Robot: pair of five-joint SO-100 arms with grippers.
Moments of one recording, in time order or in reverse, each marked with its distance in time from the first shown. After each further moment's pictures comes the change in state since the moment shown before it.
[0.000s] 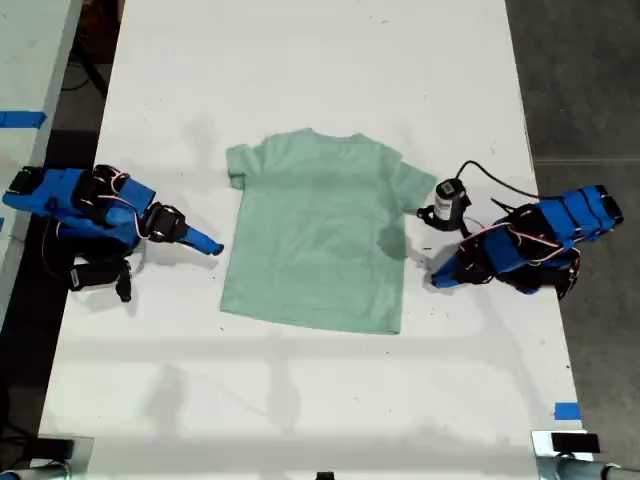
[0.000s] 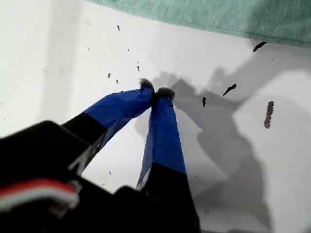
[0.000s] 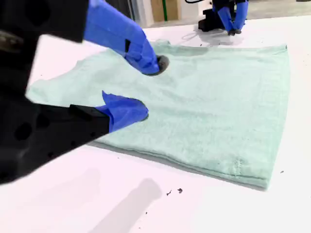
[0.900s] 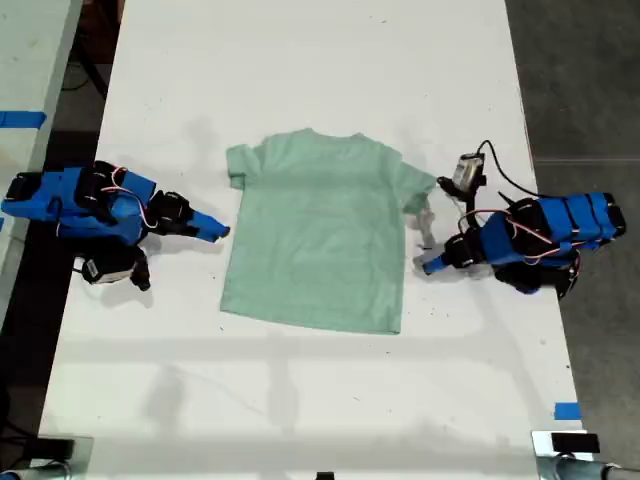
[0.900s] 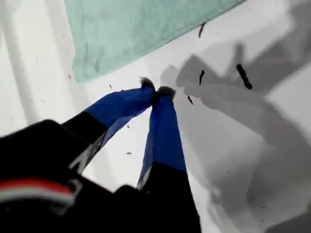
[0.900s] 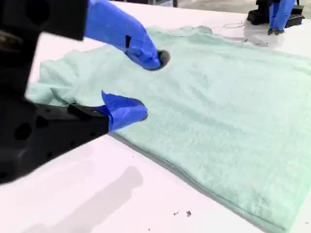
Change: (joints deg) arm 0 -7.7 0.0 0.0 -0.2 -9.1; arm 1 10.3 0.0 0.2 -2.9 37.7
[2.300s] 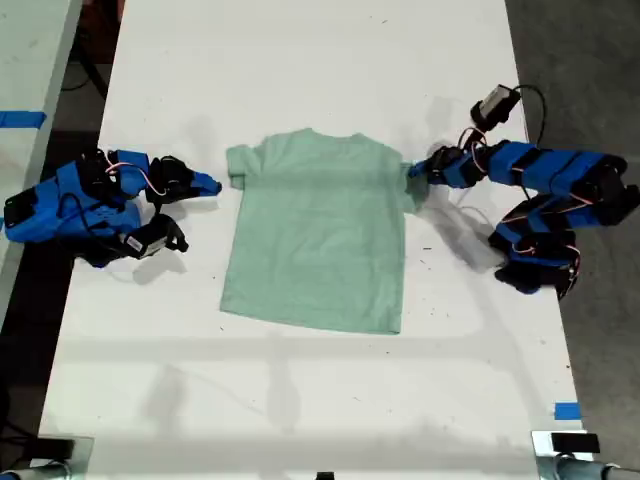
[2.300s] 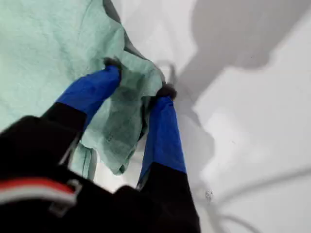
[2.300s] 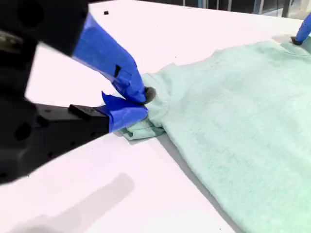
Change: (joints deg) arm 0 -25.2 0.3 0.0 0.0 5.2; arm 1 58.3 -76.0 -25.9 -46.5 -17.3
